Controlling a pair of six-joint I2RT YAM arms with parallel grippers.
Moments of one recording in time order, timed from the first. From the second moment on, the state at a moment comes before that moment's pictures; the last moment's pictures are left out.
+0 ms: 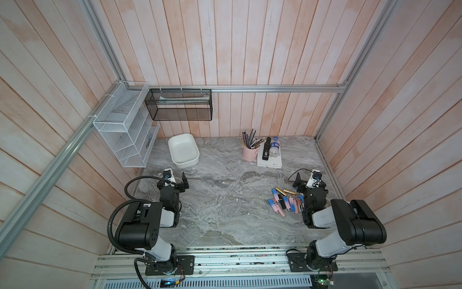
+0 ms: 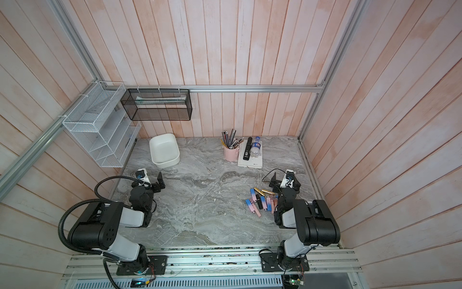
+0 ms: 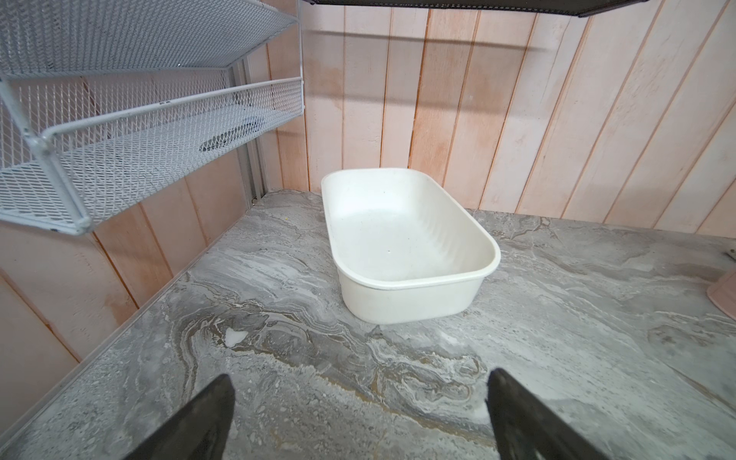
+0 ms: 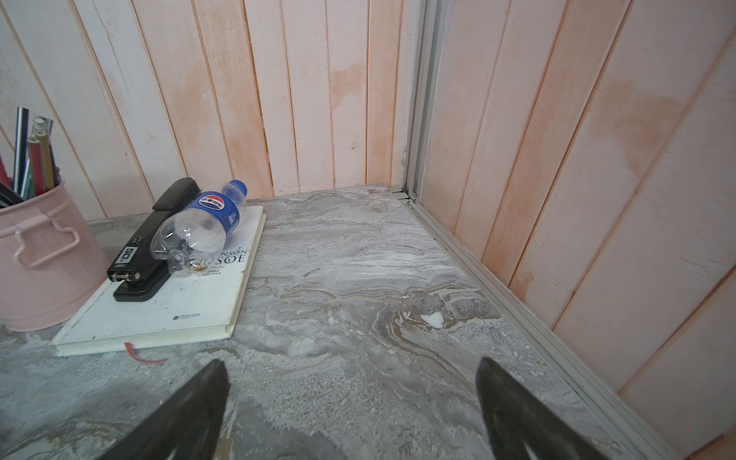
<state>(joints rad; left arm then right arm) -0.01 1.57 0.26 1.20 -0.17 -0.05 0.01 1.56 0.19 1.30 0.21 0.04</state>
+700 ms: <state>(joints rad) -0.09 1.46 0.79 0.50 -0.21 -0.06 0.31 1.36 0.42 0.95 0.51 -0.12</state>
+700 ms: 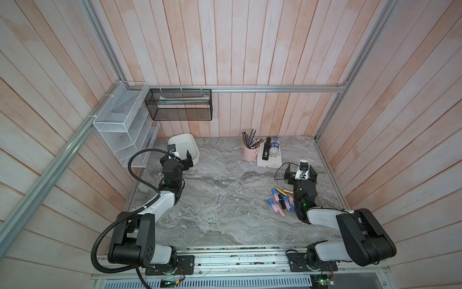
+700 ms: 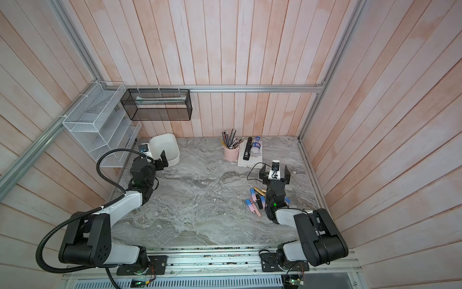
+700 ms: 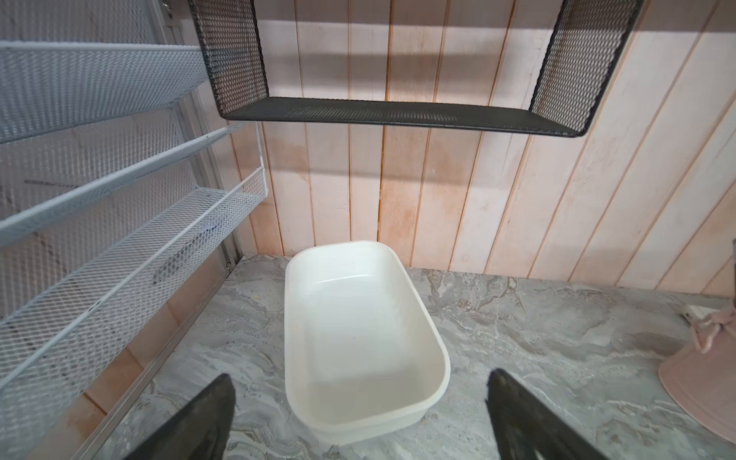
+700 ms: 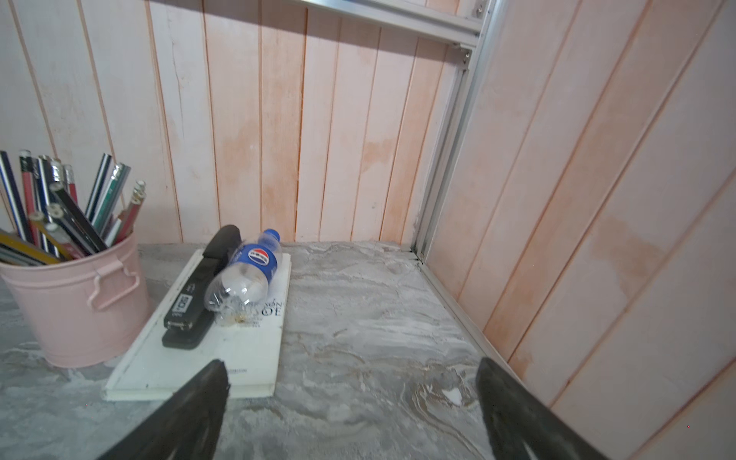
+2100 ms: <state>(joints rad) 0.09 2.06 1.39 -0.18 0.04 -0.41 0.45 1.41 0.99 -0.18 0.49 0.19</state>
